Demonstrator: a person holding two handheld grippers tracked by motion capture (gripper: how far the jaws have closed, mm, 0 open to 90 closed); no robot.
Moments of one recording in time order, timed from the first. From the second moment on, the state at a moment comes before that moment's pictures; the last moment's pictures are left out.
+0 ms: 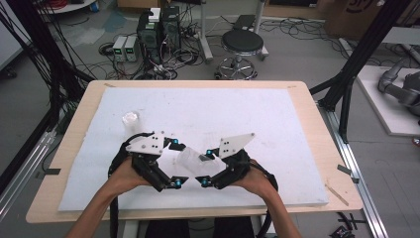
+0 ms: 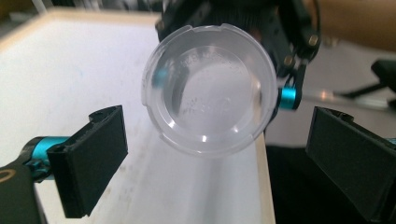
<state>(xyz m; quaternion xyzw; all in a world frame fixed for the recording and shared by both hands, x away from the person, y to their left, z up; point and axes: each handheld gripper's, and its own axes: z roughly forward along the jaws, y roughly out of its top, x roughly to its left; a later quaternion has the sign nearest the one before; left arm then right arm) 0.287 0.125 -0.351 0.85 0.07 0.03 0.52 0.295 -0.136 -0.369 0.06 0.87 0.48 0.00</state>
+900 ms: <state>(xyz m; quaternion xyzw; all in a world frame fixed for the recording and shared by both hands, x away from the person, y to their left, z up) 0.296 0.087 -0.340 0.94 0.03 -0.02 0.33 0.293 -0.113 -0.335 0.01 0.96 0.28 0.00</state>
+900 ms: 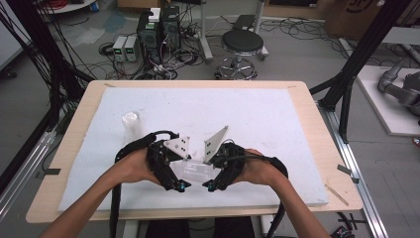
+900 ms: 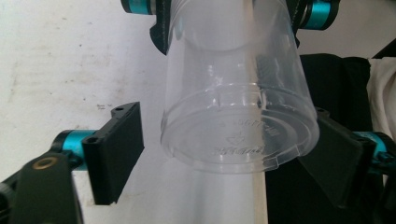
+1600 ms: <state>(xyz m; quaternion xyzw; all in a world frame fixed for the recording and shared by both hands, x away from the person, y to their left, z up) 0.296 0.081 -0.342 0.95 0.02 -0.03 0.31 0.295 -0.107 -0.340 0.00 0.97 0.26 0.00</state>
